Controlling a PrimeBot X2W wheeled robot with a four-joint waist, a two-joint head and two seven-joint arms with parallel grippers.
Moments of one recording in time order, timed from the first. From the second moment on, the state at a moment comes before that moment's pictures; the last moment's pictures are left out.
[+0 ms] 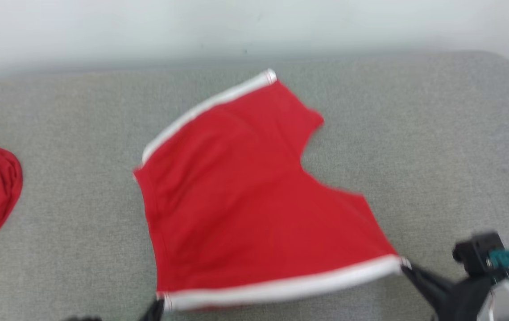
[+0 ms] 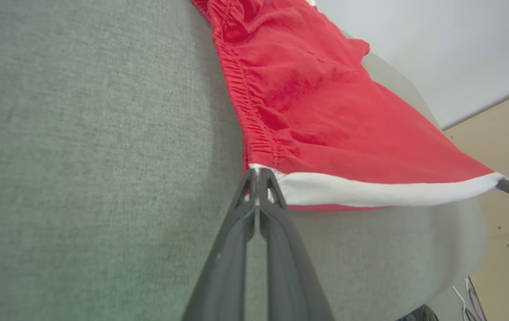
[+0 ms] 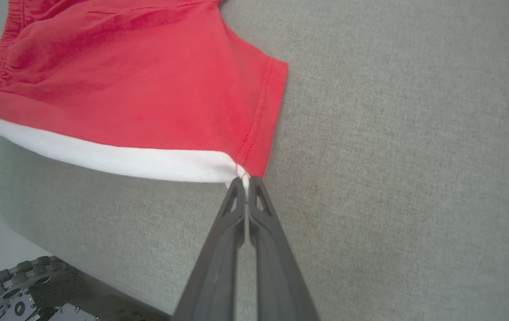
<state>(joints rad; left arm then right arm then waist) 0.07 0.34 -0.34 0.02 -0.84 -0.07 -0.01 0.05 -0.49 0.15 -0.29 0.52 0.13 0.65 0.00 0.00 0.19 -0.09</state>
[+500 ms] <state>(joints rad) 0.13 0.33 -0.32 -0.14 -0.88 -0.05 -0.02 0.04 -0.48 0.08 -0.41 0.49 0.13 0.74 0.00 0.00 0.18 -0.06</state>
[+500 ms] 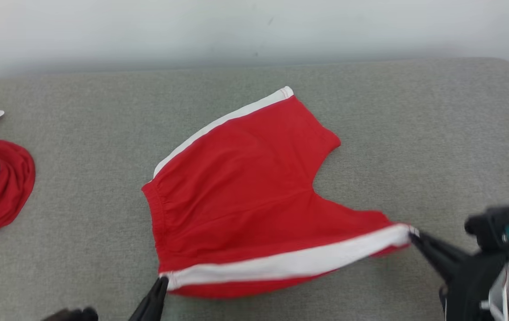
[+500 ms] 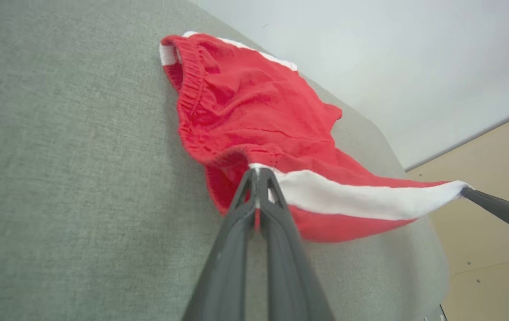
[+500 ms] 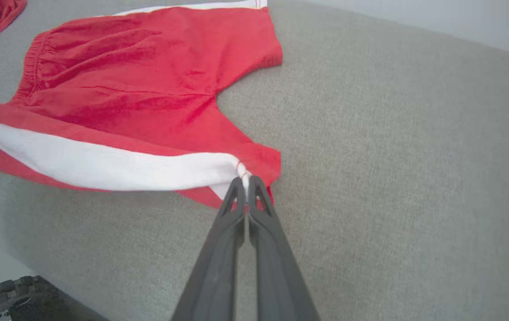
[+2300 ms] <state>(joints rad) -0.66 0.13 -0.38 0.39 -0.69 0.05 -0.22 -1.15 -0.48 0.62 0.74 0.58 0.13 0.20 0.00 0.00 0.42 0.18</state>
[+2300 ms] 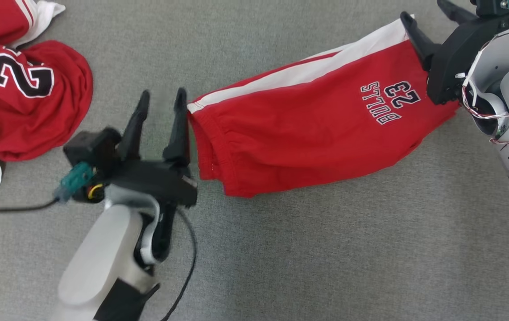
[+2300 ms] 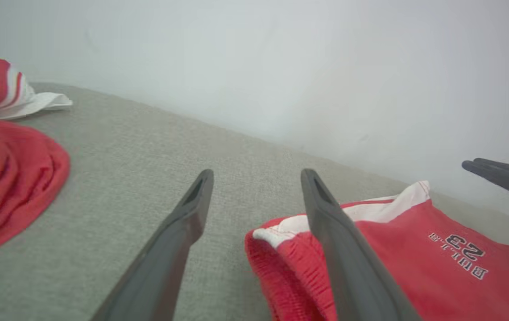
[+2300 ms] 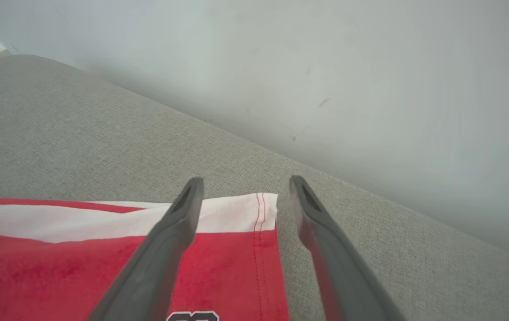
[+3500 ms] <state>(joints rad) -0.19 0.37 -0.42 -0.05 -0.54 0.18 -0.15 -1.11 -0.39 0.36 0.99 0.45 0.13 0.61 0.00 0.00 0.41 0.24</state>
